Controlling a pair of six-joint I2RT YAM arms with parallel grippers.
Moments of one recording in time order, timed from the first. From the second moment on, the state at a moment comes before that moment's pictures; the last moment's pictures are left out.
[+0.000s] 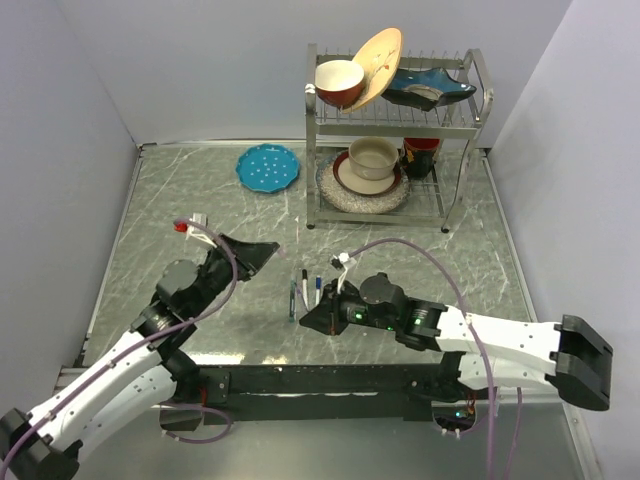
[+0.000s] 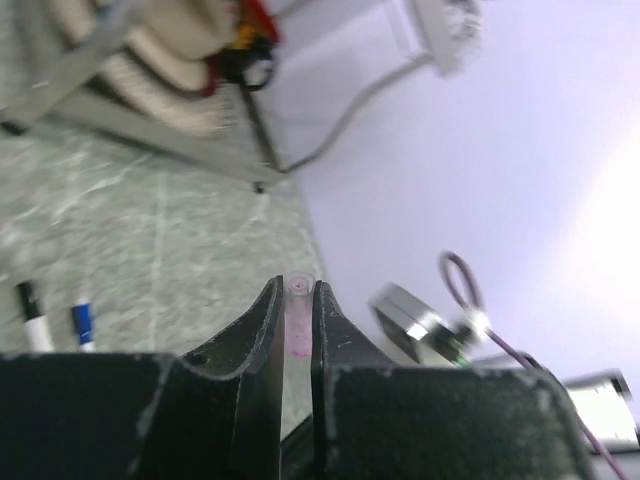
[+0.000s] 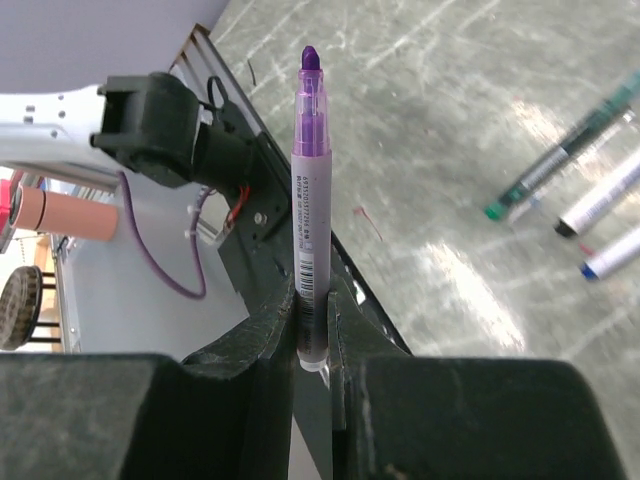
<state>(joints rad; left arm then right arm) -0.66 0.63 0.48 0.16 -0.03 -1.05 1.12 1.02 0.52 0.17 -0.12 0.70</state>
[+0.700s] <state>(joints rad) -0.66 0.58 0.37 0.39 0.21 -0.95 1.14 1.05 0.53 0.30 -0.10 0.70</state>
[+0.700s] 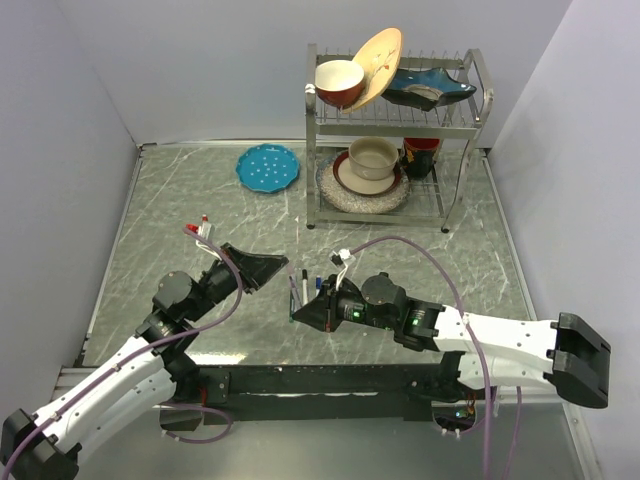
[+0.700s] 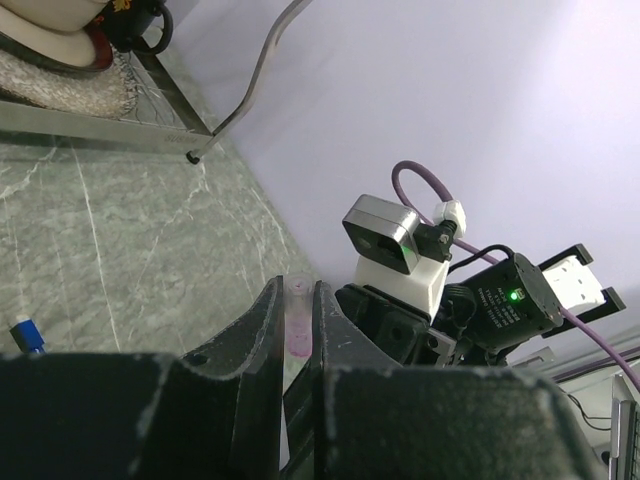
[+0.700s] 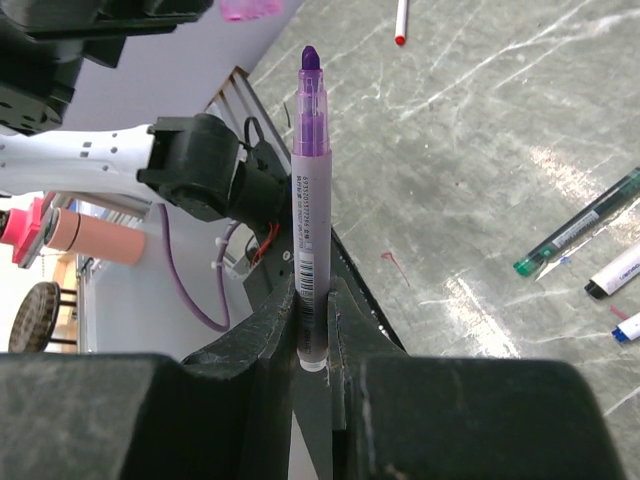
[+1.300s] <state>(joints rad) -0.66 0.60 0.37 0.38 0.18 -0.97 1.14 1.02 0.53 0.30 -0.08 0.70</state>
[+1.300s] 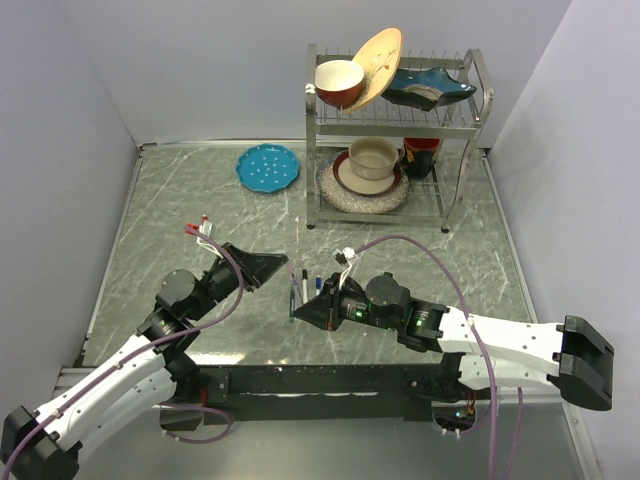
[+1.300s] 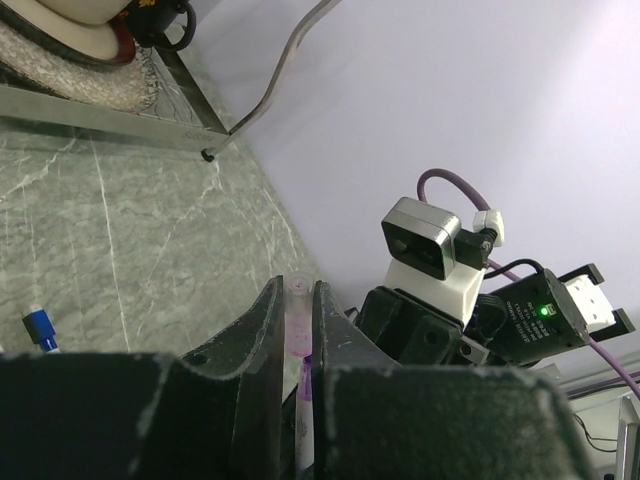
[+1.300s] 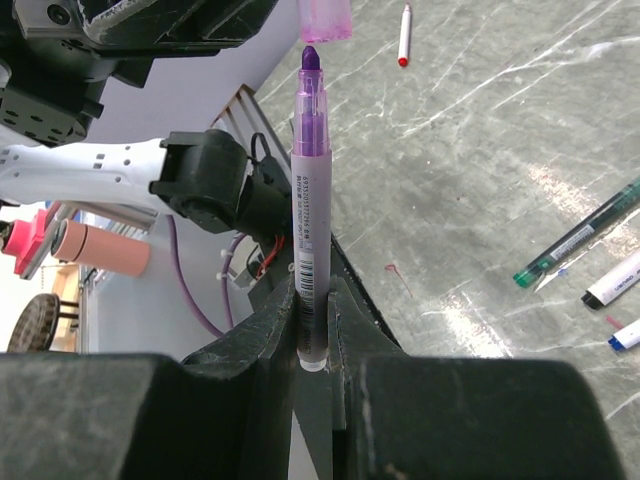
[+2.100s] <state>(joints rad) -0.66 0.60 0.34 0.42 0.27 -0.97 1.15 1.02 0.59 0.22 -0.04 0.67</state>
